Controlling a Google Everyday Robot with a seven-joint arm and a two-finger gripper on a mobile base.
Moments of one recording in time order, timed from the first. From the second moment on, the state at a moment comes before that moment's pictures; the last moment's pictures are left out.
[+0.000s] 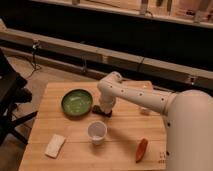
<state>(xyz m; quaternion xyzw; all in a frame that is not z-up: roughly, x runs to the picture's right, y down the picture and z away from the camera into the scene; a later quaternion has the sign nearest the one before) 0.013 0.139 0.885 -0.26 -0.20 -0.44 0.84</state>
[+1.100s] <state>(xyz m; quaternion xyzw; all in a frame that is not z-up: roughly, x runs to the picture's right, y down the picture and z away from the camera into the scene) 0.002 0.144 0.880 -0.26 -0.21 -0.47 0.81</state>
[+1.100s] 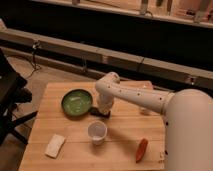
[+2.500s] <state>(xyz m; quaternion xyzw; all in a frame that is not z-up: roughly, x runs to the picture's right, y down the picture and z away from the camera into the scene) -0.014 0.150 0.871 -0.26 -0.23 -0.51 0.79</state>
